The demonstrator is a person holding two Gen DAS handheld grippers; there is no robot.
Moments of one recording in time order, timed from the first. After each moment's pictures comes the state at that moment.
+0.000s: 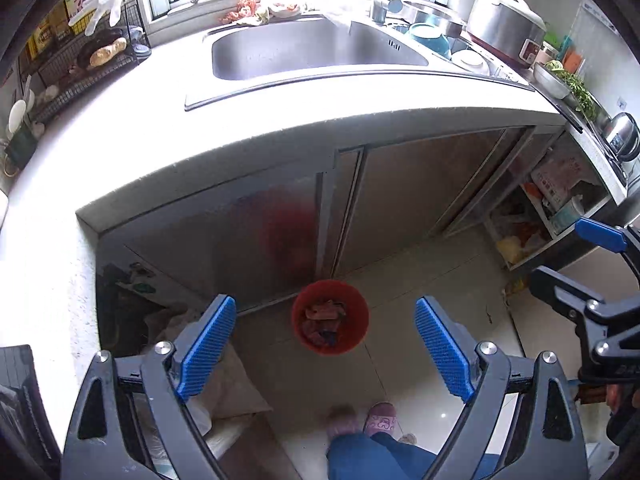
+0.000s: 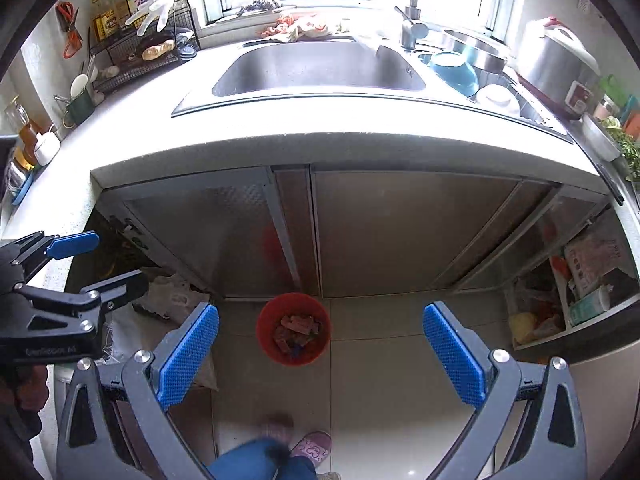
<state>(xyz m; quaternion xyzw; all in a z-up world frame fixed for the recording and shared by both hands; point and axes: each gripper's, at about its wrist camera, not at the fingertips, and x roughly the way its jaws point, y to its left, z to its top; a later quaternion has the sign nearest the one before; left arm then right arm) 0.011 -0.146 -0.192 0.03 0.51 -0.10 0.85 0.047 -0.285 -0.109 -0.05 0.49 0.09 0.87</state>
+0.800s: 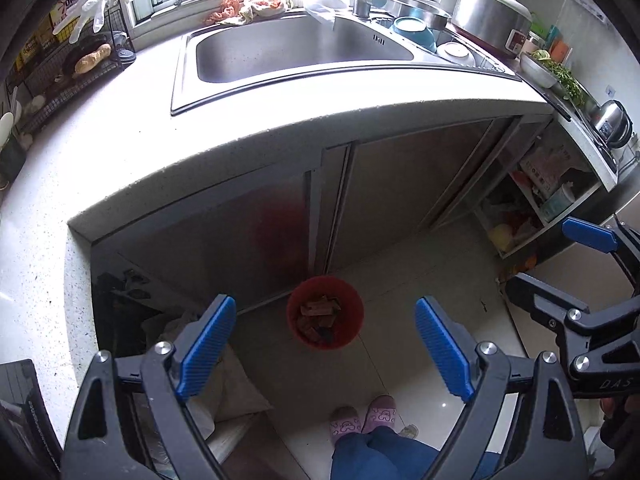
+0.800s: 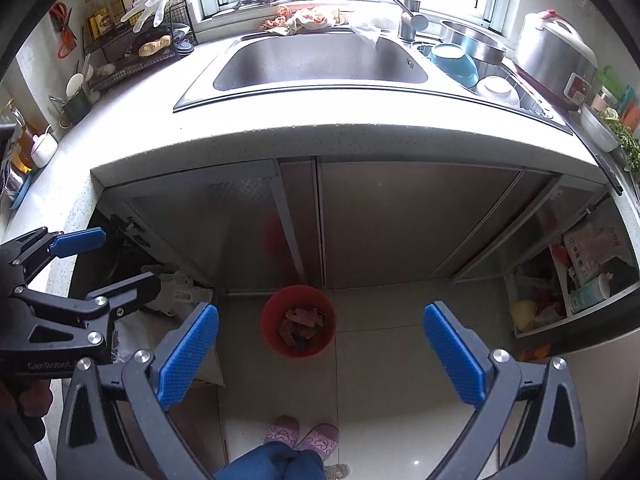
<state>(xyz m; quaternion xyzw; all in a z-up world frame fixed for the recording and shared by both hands) 0.014 -0.157 -0.190 0.04 0.52 -0.12 0.84 0.046 -0.274 -0.111 -0.04 0.51 0.08 0.86</state>
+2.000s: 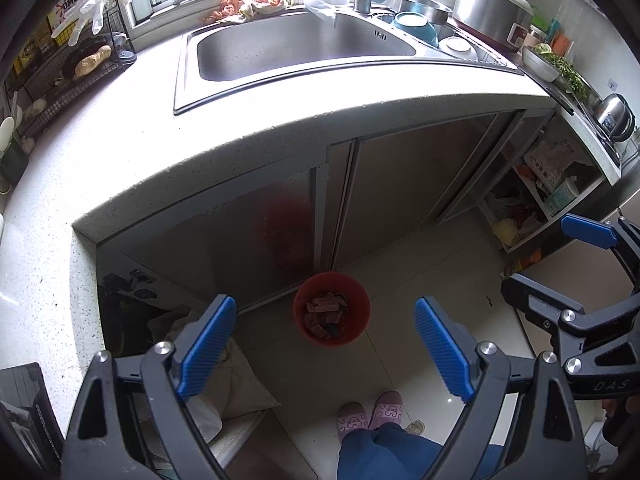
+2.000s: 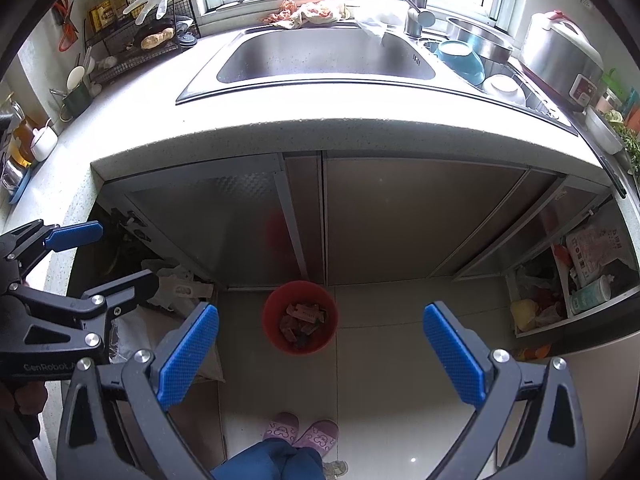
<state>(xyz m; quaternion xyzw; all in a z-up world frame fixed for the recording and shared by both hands) 0.017 -0.158 -0.191 0.05 0.53 -0.11 0.84 0.047 -0.269 -0.113 -0.05 0.52 0.08 0.85</state>
